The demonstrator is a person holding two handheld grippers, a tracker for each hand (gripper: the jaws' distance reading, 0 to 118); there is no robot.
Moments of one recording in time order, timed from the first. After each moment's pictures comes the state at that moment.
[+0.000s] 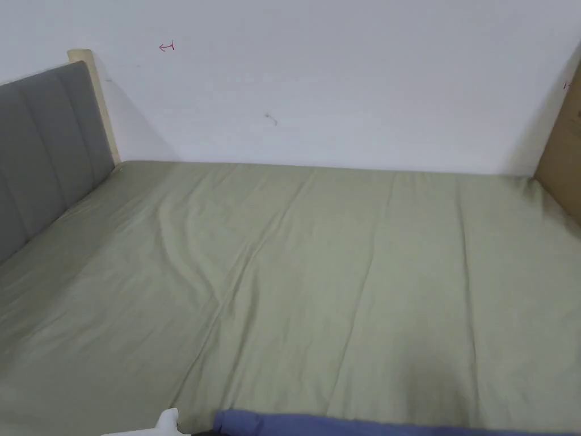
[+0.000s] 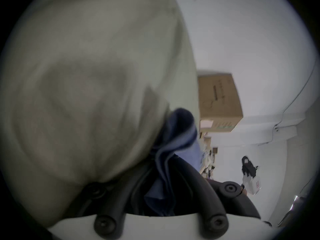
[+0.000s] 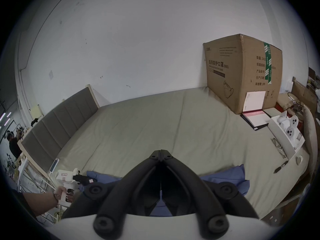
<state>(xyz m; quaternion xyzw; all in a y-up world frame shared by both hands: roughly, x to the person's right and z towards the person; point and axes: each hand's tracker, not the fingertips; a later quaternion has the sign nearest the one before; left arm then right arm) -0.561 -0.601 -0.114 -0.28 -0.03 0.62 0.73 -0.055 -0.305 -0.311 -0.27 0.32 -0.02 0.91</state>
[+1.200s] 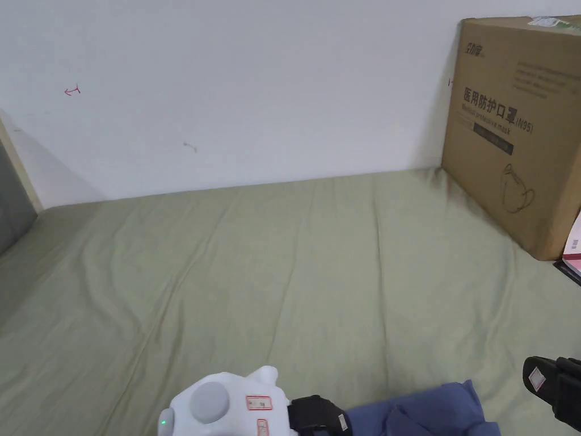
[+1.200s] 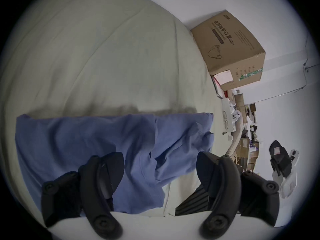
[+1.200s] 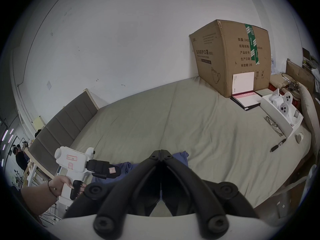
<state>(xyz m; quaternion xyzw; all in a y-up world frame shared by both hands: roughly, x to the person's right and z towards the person) -0.370 -0.476 -0.250 -0.46 -0.04 0.39 0.79 0.032 -0.341 -0.302 -0.30 0.31 -0.07 0.90</state>
